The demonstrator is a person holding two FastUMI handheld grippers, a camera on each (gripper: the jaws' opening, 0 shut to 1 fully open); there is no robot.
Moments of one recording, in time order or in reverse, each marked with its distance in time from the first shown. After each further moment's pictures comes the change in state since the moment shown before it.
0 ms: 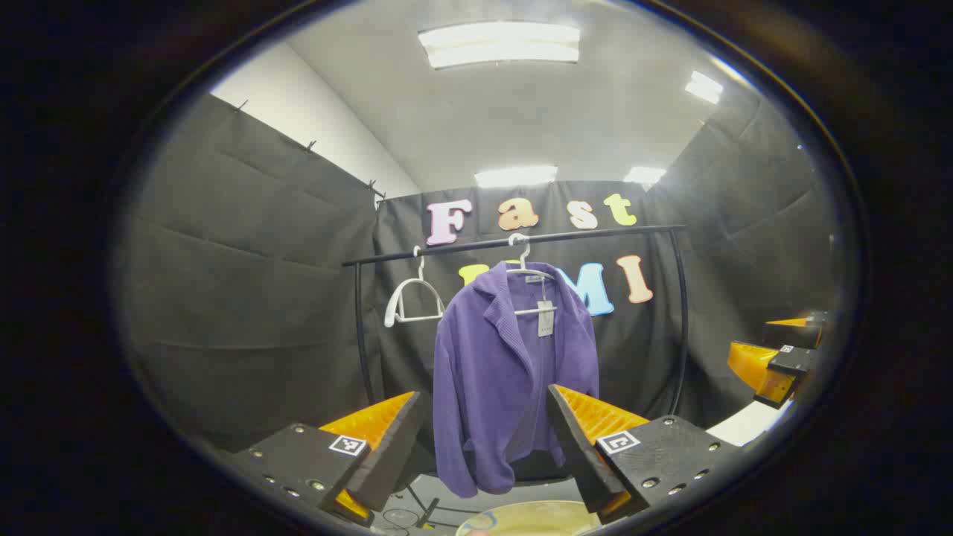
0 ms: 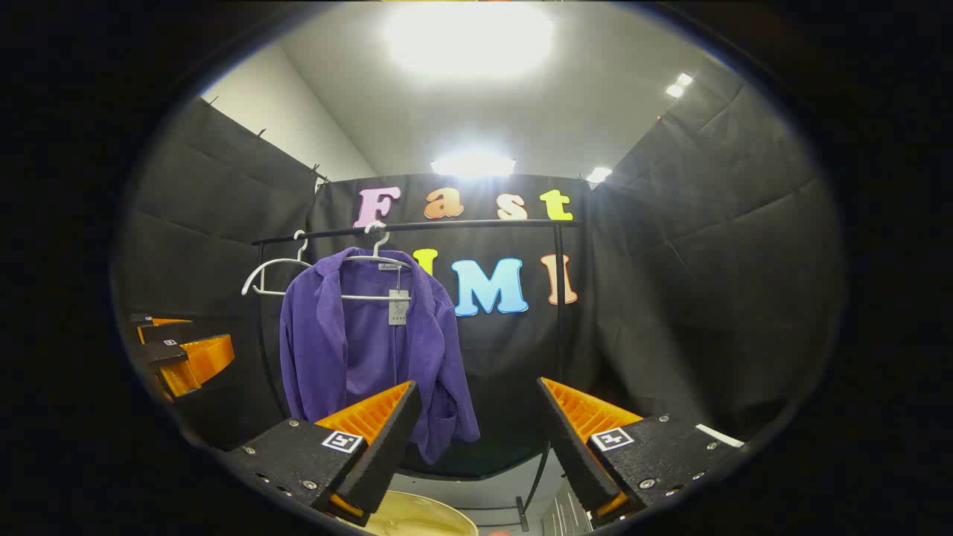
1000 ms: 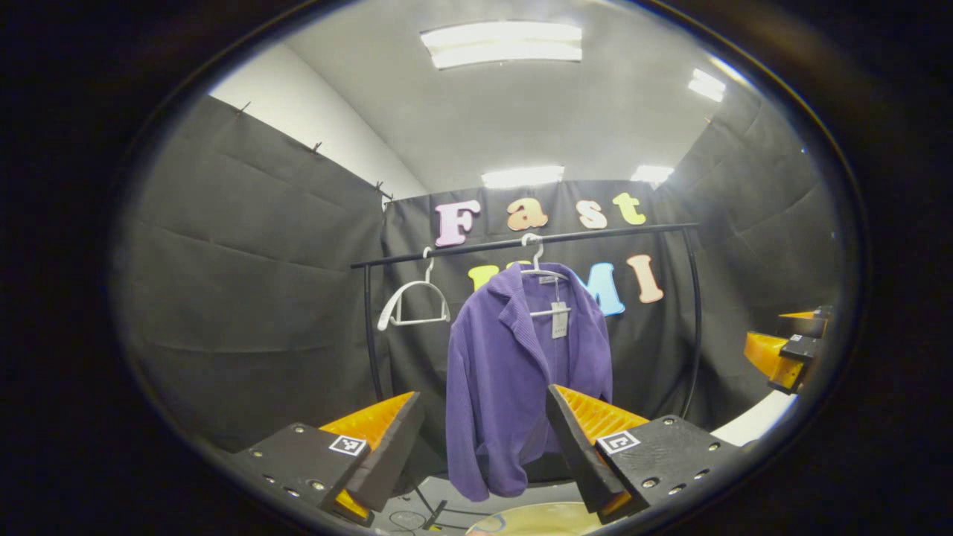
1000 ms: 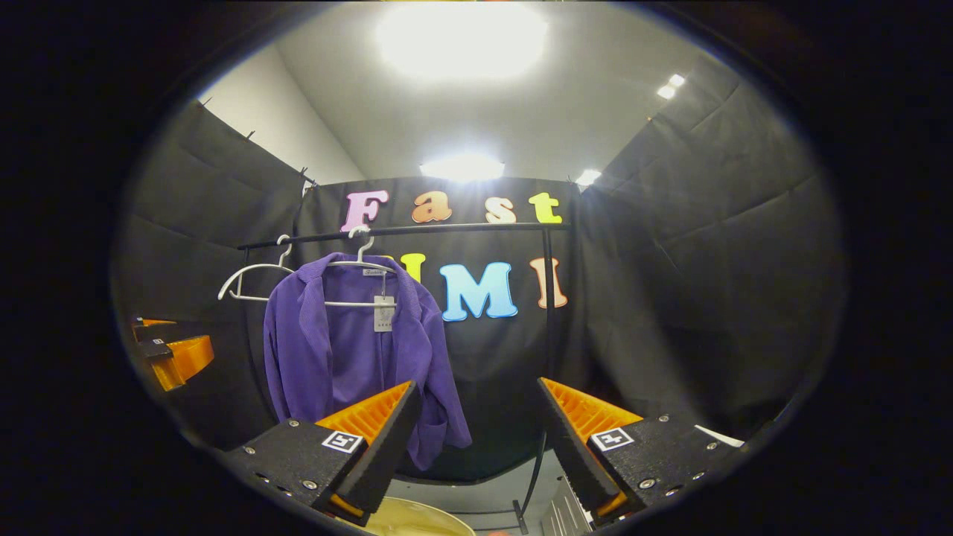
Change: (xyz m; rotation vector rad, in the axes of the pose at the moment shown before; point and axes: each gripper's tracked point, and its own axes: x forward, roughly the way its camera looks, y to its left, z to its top) left arm 0.017 0.018 0.001 0.003 -0.007 0.035; right arm 0.021 -0.013 0.008 0.010 -0.025 -0.039
